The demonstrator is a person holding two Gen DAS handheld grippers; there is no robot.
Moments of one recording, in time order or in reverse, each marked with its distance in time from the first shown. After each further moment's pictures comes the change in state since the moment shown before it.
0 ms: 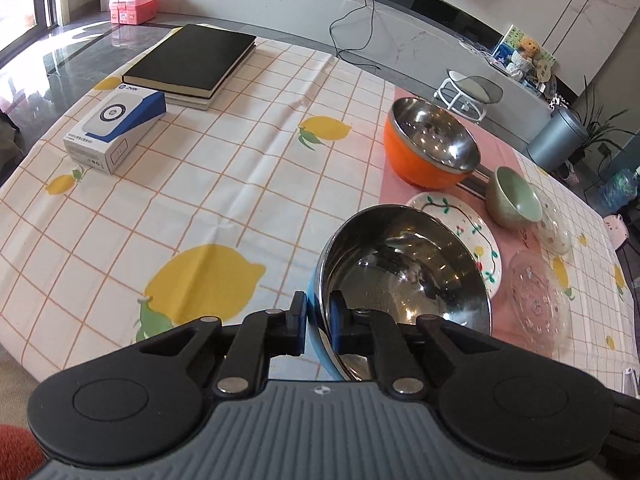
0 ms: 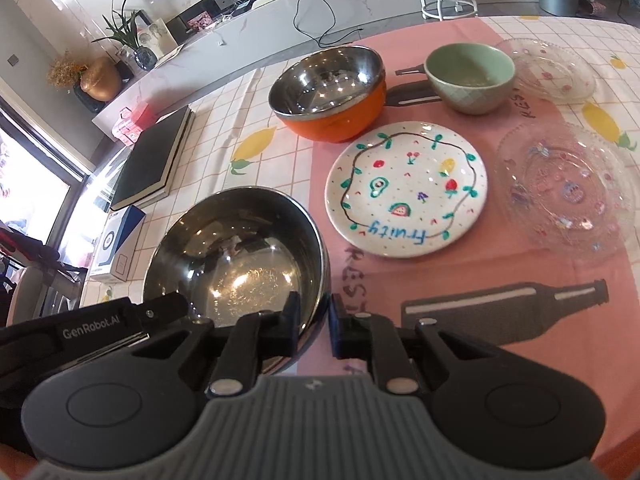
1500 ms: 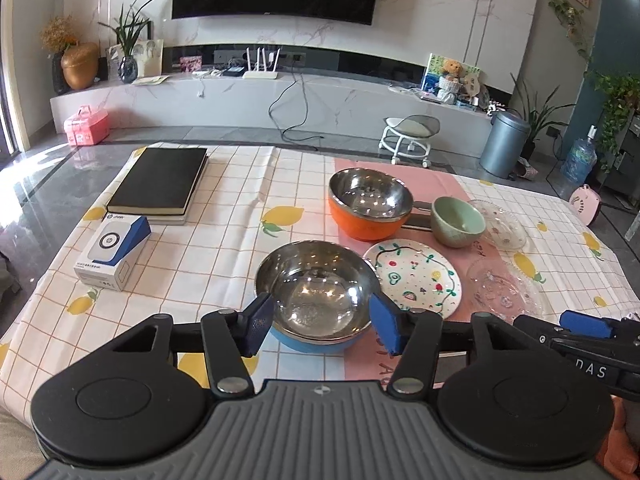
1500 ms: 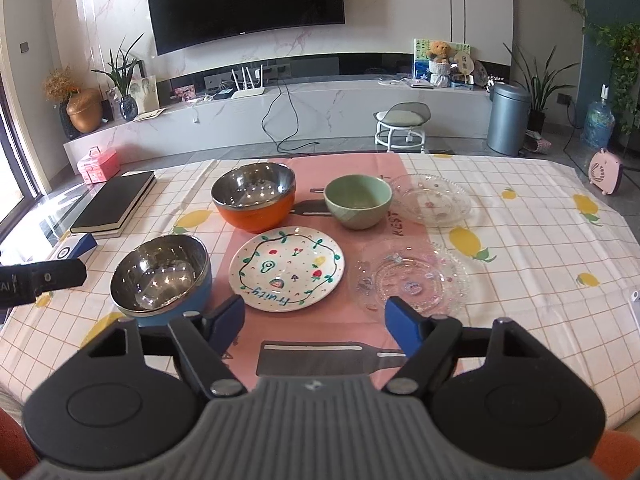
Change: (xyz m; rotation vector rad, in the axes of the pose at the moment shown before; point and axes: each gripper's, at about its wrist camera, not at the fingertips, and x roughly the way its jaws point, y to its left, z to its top) left arm -0.062 -0.015 -0.001 0.262 -0.235 -0.030; right arm -0.090 -0.026 -0.029 -0.222 -0.333 -0.204
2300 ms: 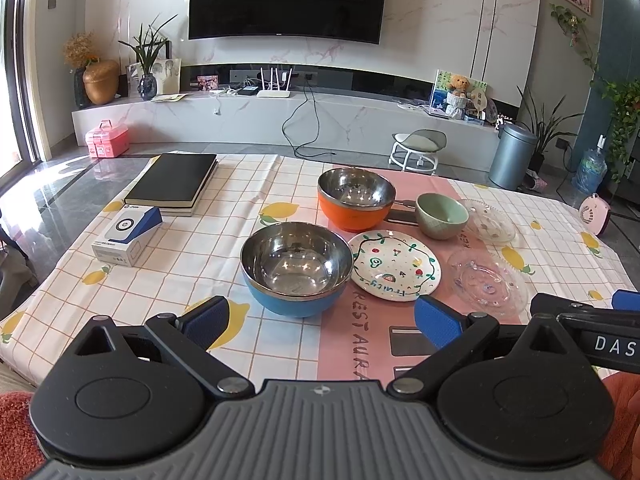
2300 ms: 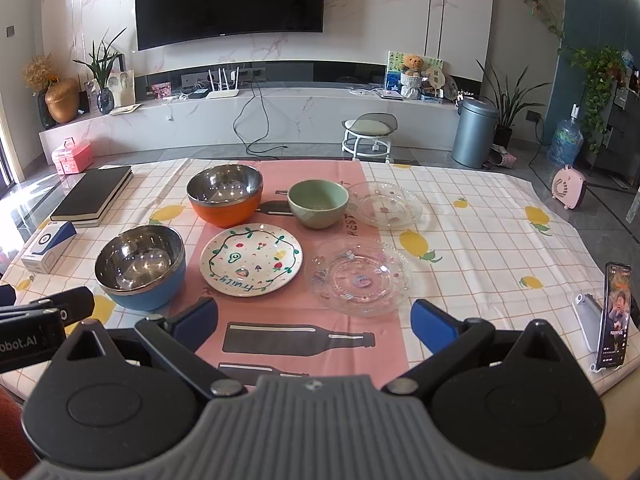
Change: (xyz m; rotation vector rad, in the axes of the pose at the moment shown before) left arm -0.049 -0.048 -0.051 0.012 -0.092 0.055; right arm -0.063 -0.003 -0.013 -0.047 -0.039 -0.138
